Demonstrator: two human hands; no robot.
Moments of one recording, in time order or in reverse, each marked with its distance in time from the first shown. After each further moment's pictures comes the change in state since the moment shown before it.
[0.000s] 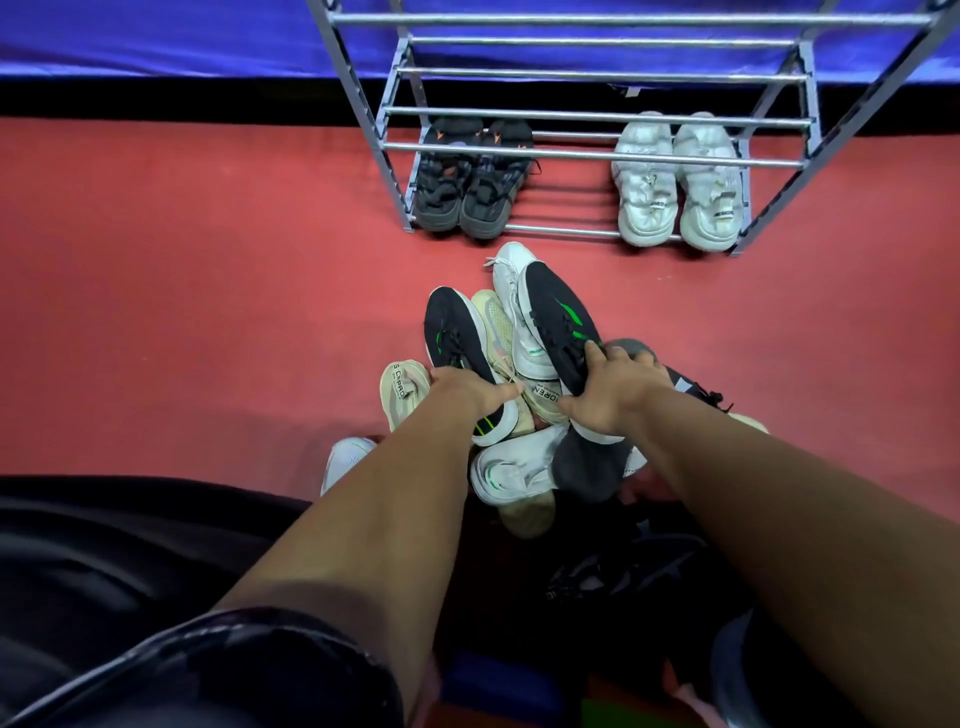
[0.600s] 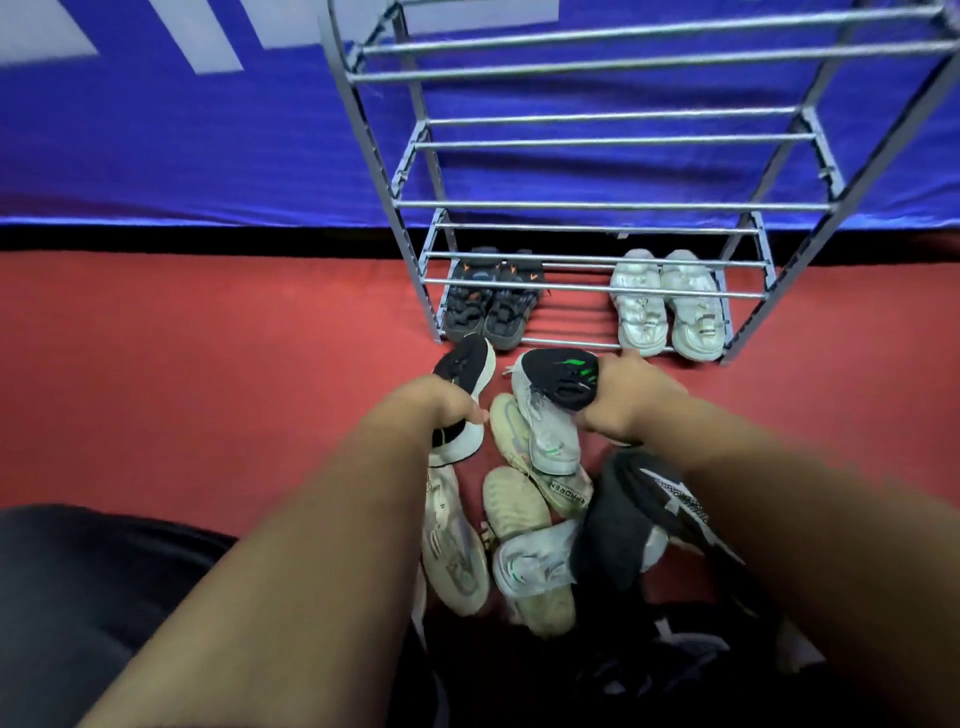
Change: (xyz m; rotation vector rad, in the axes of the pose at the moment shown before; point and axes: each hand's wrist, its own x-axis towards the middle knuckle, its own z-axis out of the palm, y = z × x) left_hand -0.093 0.026 -0.145 -0.084 0.052 0.133; right_hand -0.026 -0.013 -0.125 0.133 0.229 -0.123
